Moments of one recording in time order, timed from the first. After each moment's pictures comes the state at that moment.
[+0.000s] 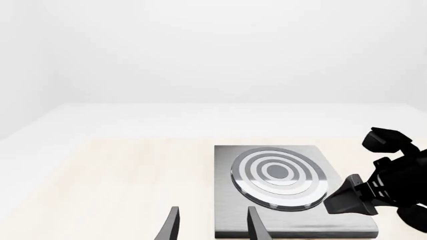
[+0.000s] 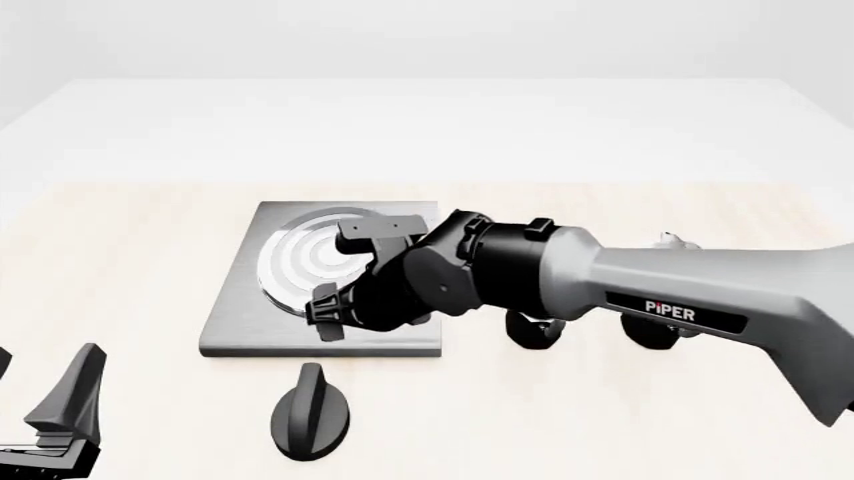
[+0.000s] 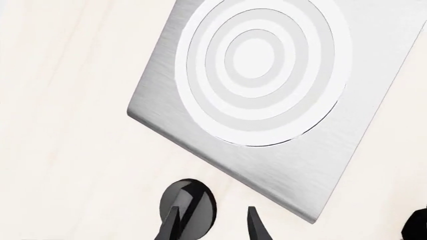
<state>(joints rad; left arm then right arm) 0.00 0.01 0.00 0.00 0.00 0.90 1.86 -1.34 0.47 0.51</state>
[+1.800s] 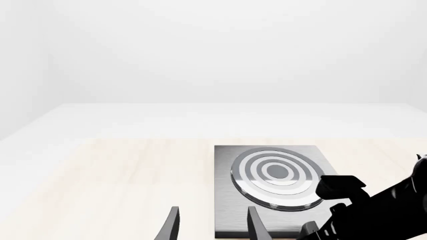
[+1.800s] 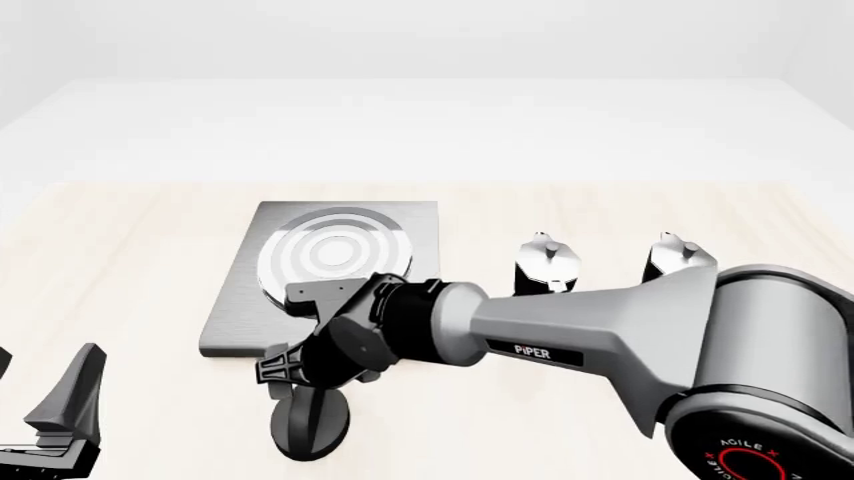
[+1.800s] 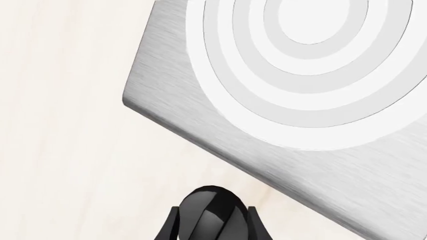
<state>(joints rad) 0.00 0.01 0.00 0.00 0.00 1.01 2.10 -1.46 0.47 0.65</state>
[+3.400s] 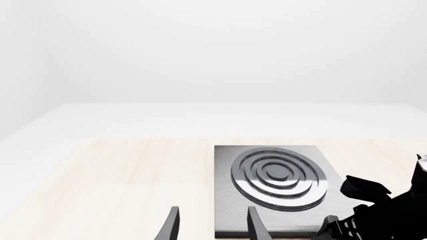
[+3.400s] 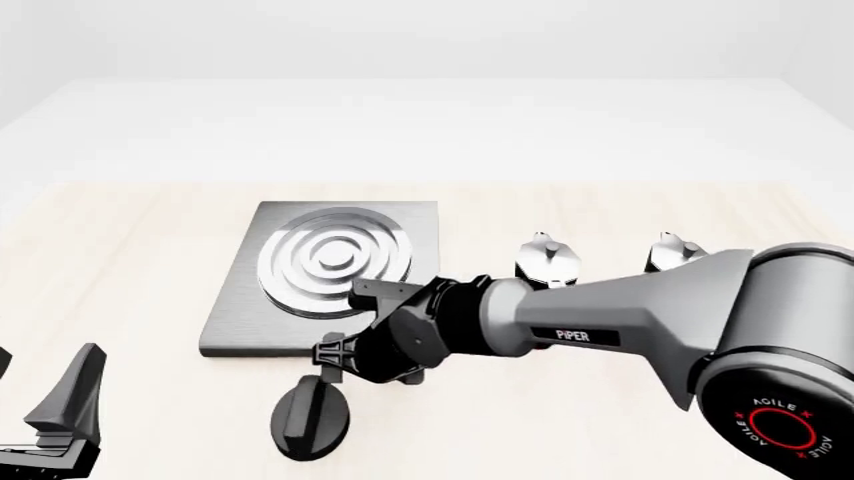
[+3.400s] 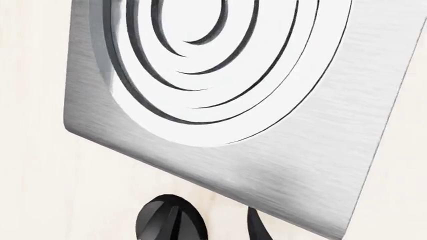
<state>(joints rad) 0.00 0.01 0.00 0.00 0.00 0.90 2.05 -1.28 0.34 0.68</state>
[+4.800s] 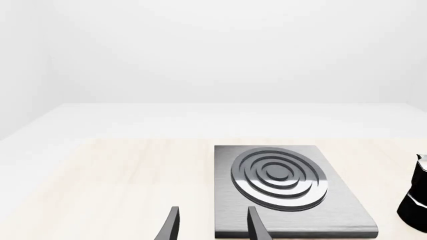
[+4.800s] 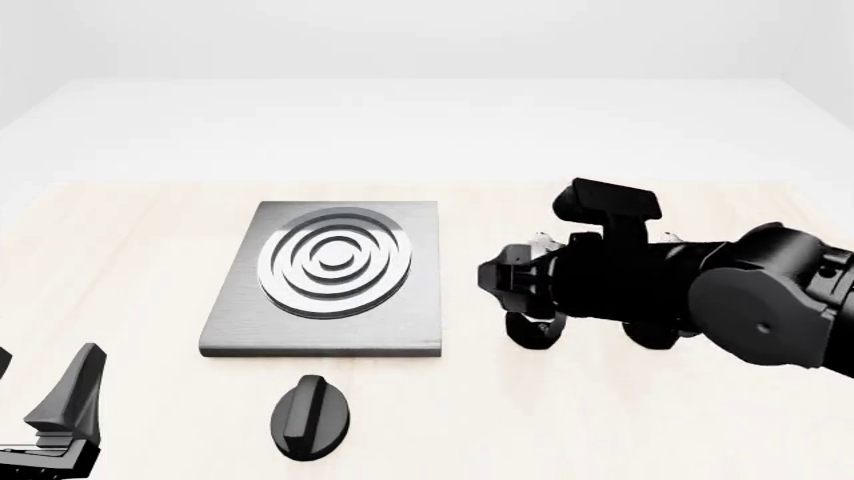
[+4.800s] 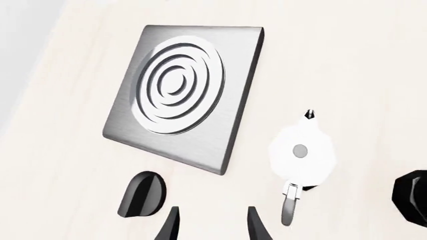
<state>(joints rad) 0.00 0.01 0.00 0.00 0.00 0.63 1.23 -0.82 0.34 0.48</state>
